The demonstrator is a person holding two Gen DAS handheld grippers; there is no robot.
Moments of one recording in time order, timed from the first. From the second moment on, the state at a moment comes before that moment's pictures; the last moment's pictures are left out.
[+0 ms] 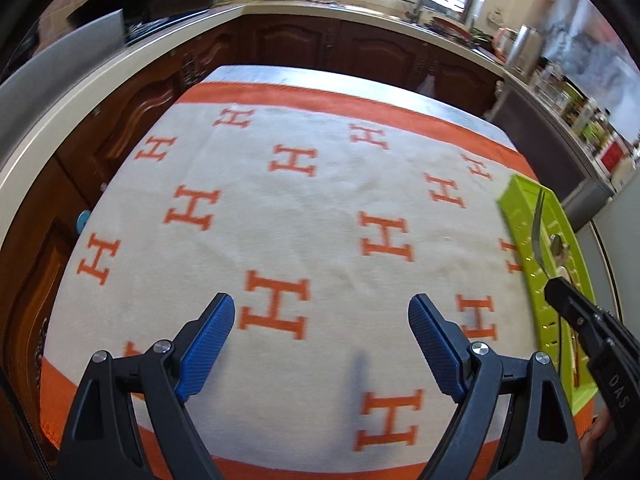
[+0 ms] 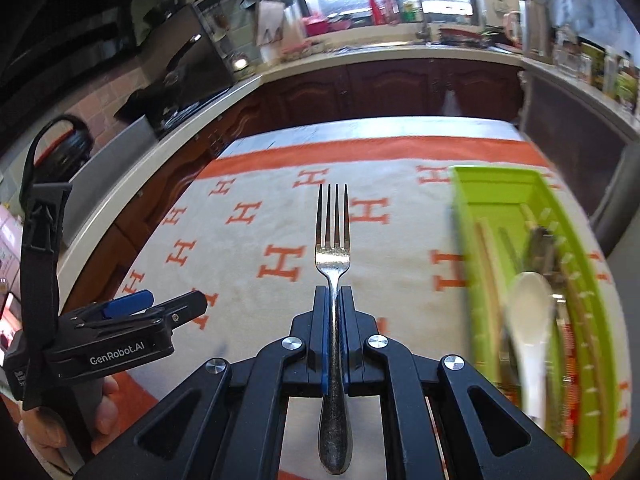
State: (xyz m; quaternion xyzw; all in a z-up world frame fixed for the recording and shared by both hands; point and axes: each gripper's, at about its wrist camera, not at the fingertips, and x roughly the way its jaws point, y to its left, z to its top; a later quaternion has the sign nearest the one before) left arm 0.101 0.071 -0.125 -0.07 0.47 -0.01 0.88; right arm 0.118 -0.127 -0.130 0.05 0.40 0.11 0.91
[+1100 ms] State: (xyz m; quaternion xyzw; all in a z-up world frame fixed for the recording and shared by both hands) left arm 0.123 -0.089 -0.106 0.04 0.46 -0.07 0.89; right arm 0.157 -0.334 -0.185 0.13 0.47 0.04 0.87
